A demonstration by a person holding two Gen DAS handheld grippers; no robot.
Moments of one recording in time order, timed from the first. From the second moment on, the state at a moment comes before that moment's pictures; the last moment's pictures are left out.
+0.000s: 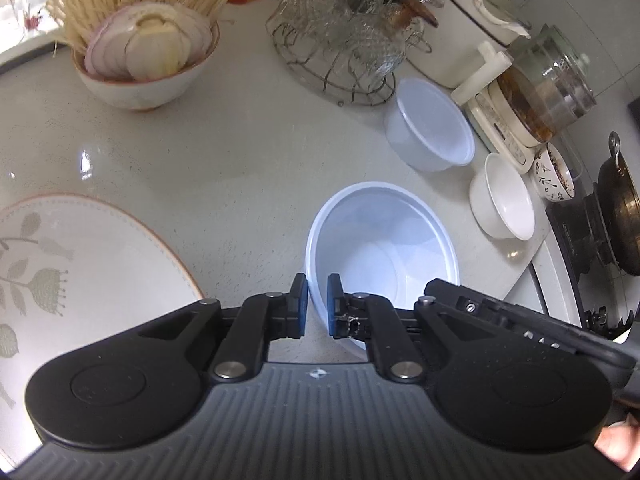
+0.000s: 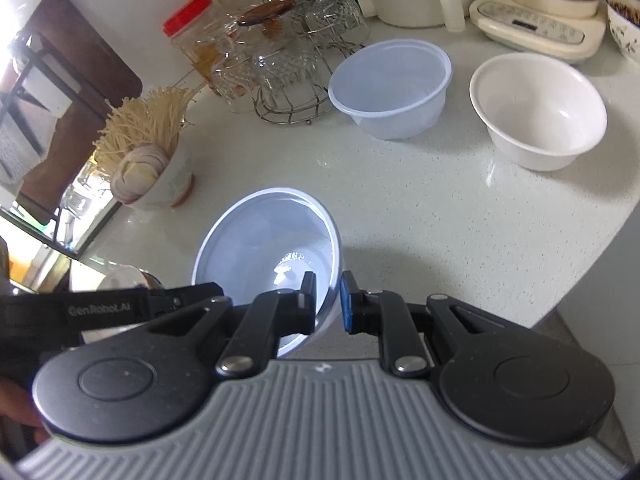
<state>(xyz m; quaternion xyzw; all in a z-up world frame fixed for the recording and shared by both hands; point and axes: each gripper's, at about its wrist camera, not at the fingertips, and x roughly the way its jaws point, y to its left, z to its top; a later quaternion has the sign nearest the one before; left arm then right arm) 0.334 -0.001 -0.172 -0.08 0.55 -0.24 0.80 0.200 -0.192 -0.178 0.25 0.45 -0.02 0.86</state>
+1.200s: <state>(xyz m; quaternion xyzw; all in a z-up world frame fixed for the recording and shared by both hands) 0.337 0.011 -0.121 -0.05 0.49 -0.26 0.83 0.200 -0.196 -0.145 0.24 0.41 -0.06 0.88</state>
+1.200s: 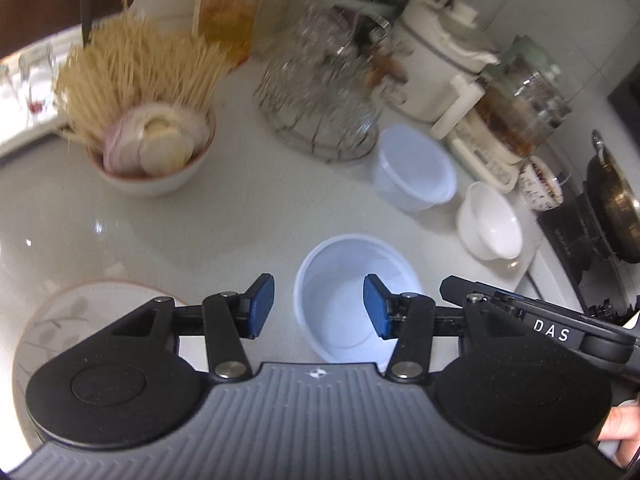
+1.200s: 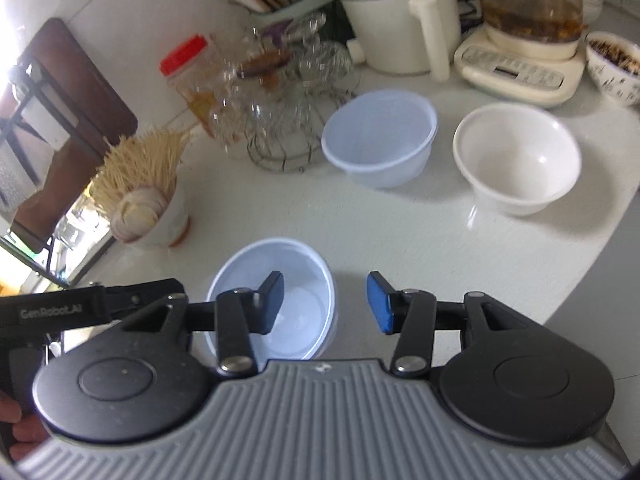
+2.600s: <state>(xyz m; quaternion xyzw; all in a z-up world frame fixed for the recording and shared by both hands) 0.327 -0.051 -0.094 -0.01 0.45 -0.38 0.81 0.135 -0.225 -0.079 0.21 0.31 -0.13 0.92</state>
